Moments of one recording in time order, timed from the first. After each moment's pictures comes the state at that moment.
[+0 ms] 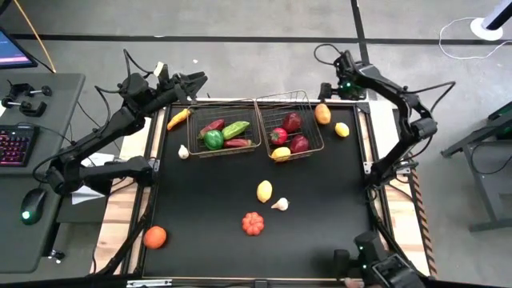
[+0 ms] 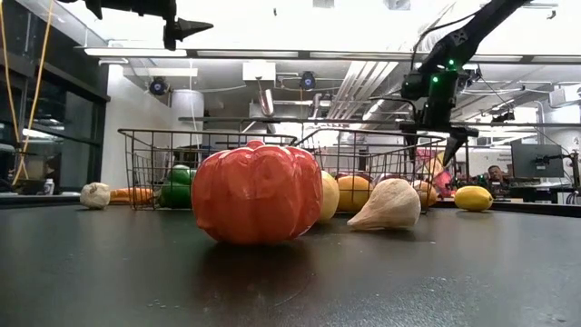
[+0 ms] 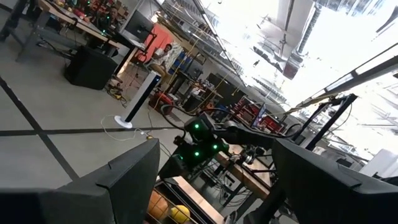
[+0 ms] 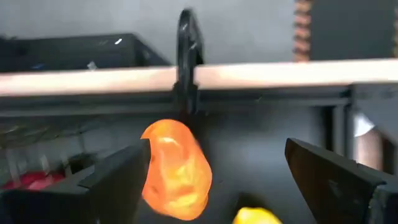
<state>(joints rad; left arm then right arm) 0.77 0.91 0.84 0.23 0.26 -0.65 -1.13 1.64 1.28 -0.86 0.05 0.46</state>
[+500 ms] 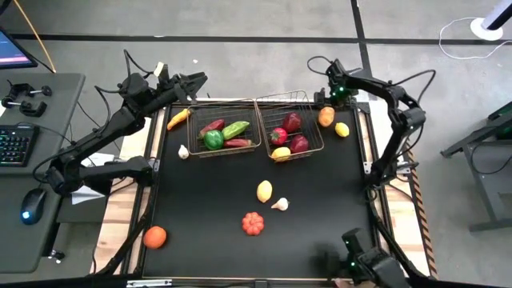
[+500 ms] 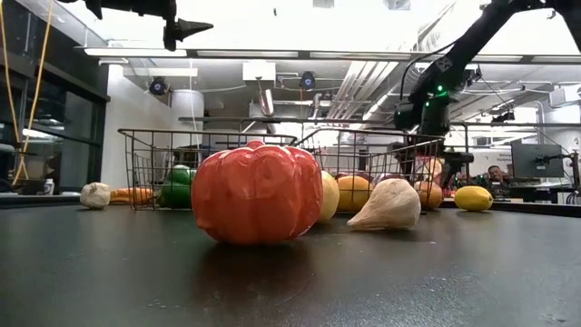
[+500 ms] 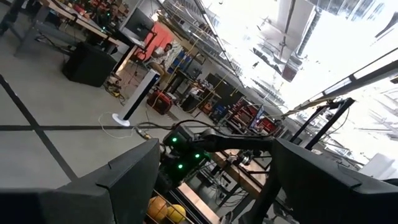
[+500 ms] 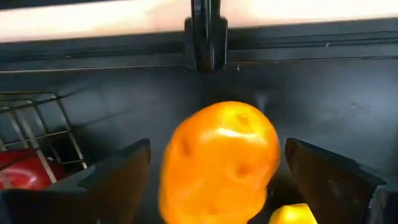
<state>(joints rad) 0.77 0.91 0.84 0.23 0.26 -0.68 -1.12 1.81 1.26 -0.85 -0.11 0.49</state>
